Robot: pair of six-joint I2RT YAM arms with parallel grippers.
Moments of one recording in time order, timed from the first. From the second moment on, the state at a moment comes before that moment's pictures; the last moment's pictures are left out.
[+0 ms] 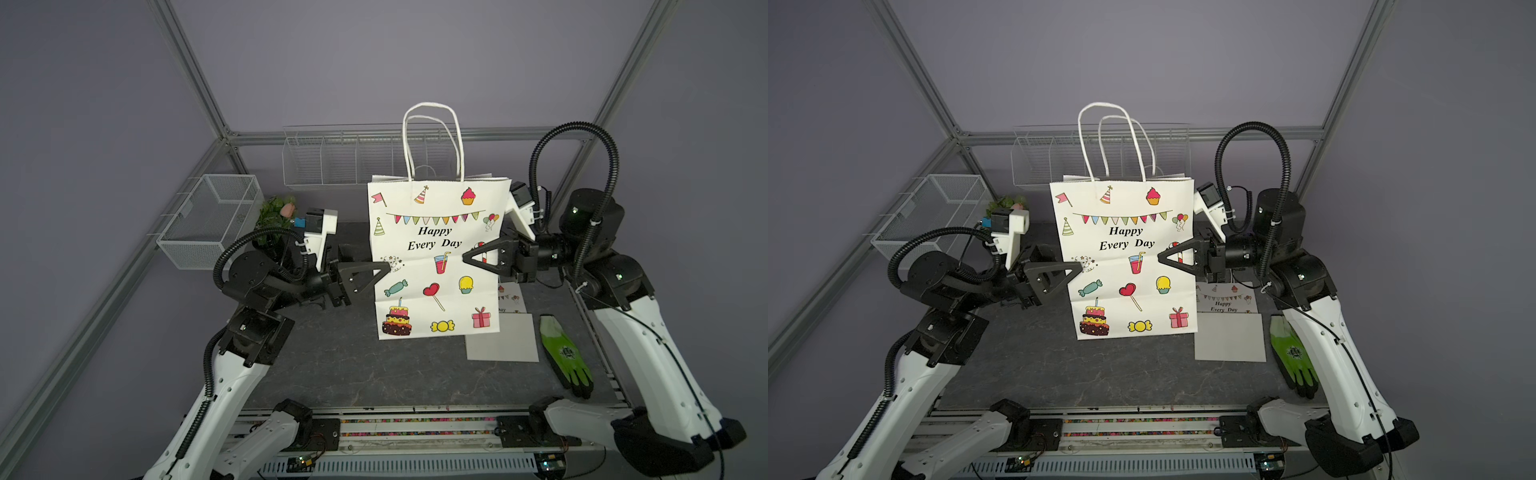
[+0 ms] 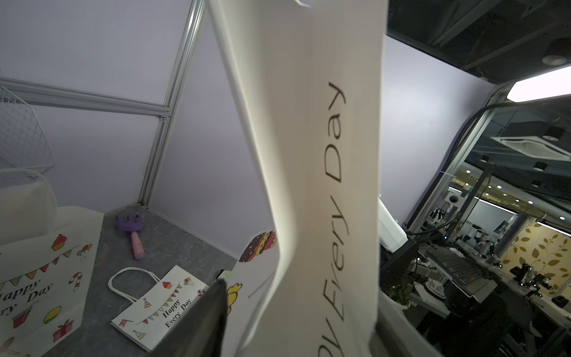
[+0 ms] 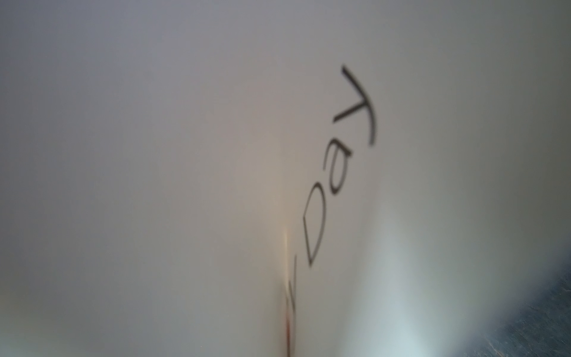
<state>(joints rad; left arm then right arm) -0.47 0.92 1.19 0.05 0.92 -0.66 0.40 1.23 1.65 -0.55 -1.27 0.42</state>
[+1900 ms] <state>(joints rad) -0.57 0.89 1.23 -0.27 1.05 -0.47 0.40 1.12 1.46 -0.63 -1.22 0.29</state>
